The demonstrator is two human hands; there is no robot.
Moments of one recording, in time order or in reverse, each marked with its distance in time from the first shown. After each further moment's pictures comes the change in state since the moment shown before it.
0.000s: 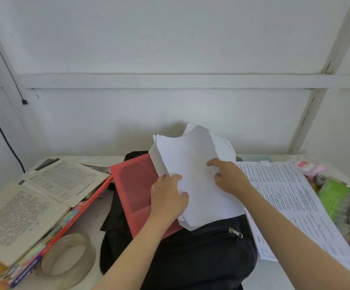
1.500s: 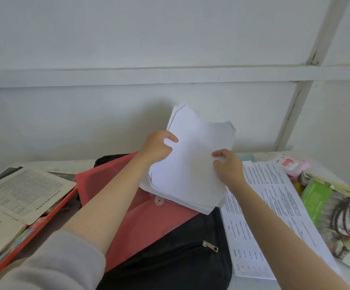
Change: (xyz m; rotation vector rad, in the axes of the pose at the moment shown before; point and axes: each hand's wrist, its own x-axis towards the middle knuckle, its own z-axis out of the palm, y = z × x) left_hand 0.137 0.051 -0.013 -0.209 -0.160 0.083; right_hand 0.027 0.043 -0.026 0.533 0.261 0.333
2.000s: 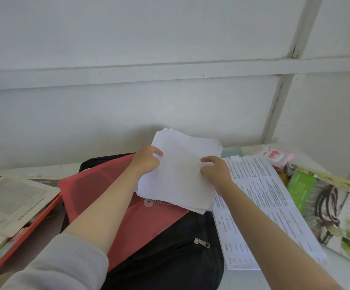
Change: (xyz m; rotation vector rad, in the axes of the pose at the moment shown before) left_hand 0.005 -0.024 0.032 0.042 -0.085 -0.198; right_hand -0.001 0.019 0.009 0.163 -0.046 0.251
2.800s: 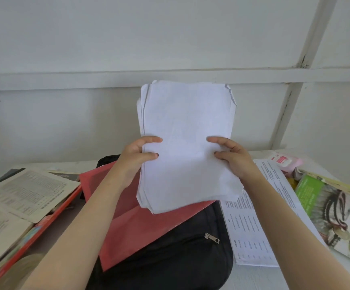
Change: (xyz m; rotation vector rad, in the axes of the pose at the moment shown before) left_hand -0.076 -0.014 -0.056 -0.753 0.009 0.261; right_hand -0.038 -0.037 -0.038 0.427 -0.357 -0.356
